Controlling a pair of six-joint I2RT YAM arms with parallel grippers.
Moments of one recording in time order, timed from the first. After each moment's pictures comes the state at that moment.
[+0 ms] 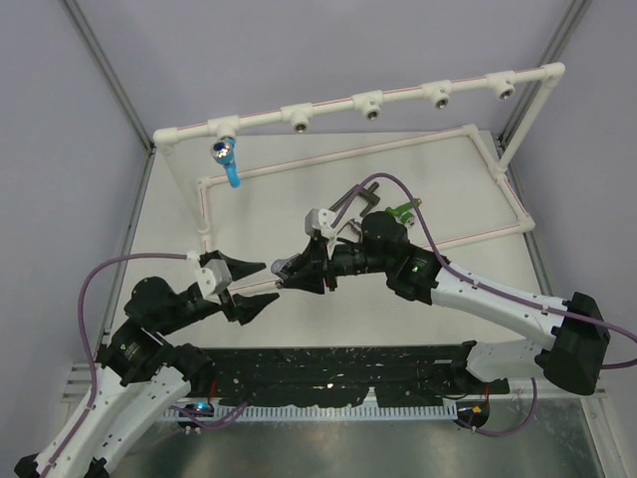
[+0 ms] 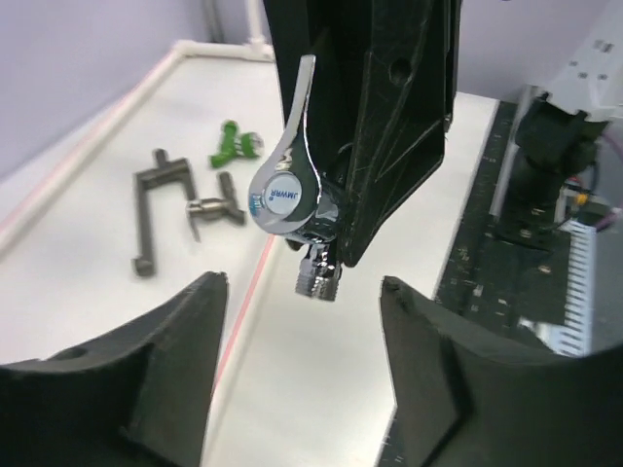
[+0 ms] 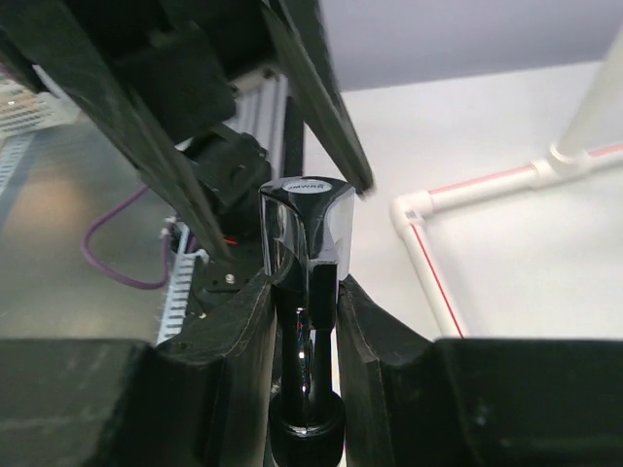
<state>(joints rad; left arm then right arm) -0.60 0.35 0.64 -0.31 0.54 0.05 0.98 1.26 0.98 0.17 -0.63 0.06</state>
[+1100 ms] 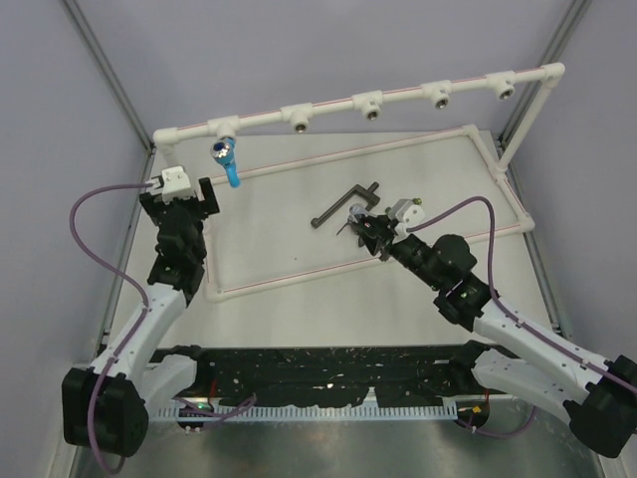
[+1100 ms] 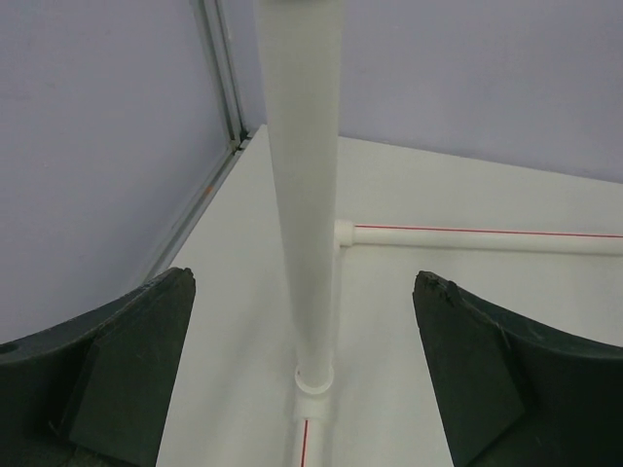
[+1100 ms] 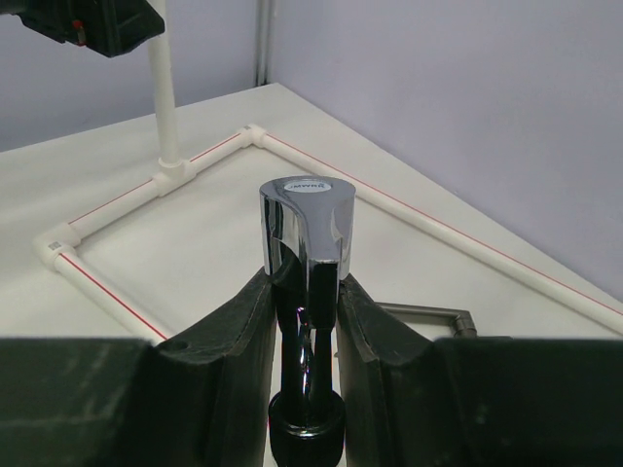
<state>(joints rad) -0.20 0.92 0.64 0.31 -0.50 0.02 0.71 0.88 0.58 0.42 -0.11 -0.13</state>
